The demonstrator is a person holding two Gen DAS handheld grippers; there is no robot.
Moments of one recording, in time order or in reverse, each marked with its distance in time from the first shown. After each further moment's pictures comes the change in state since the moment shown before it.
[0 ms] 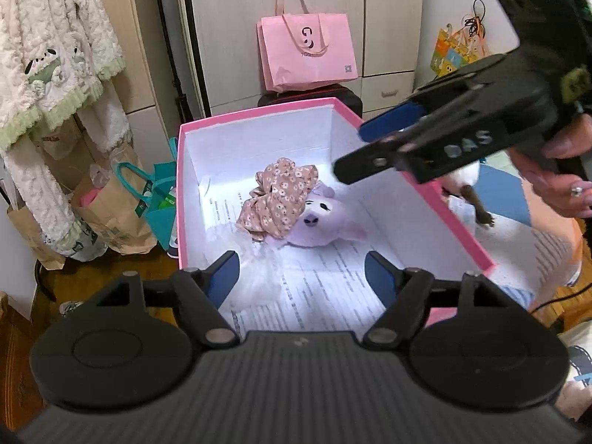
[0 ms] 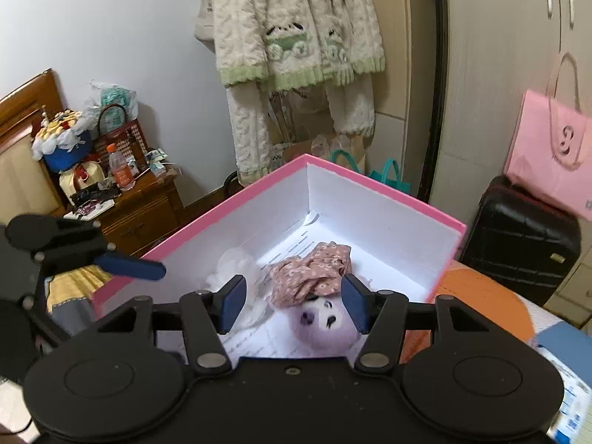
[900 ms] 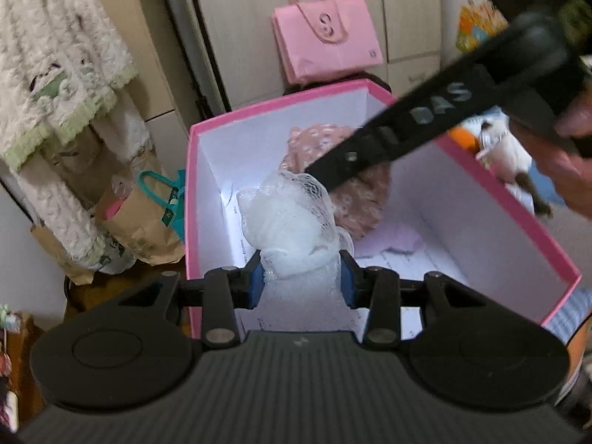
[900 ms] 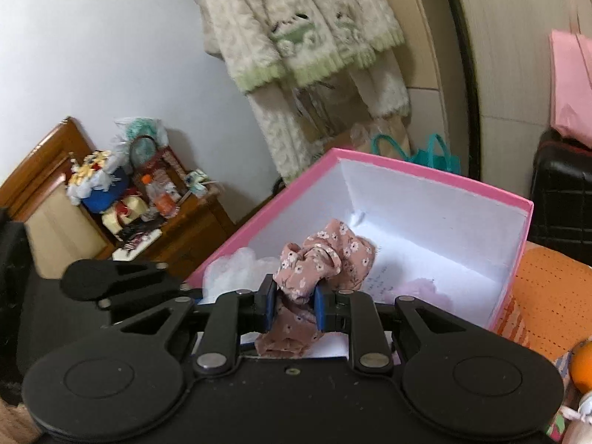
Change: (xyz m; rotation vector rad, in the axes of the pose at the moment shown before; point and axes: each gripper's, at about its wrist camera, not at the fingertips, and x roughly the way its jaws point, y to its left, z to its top) left arm 0.056 0.004 0.009 0.083 0.034 0.111; right arm 0.070 -0.032 0.010 0.183 0.033 0.208
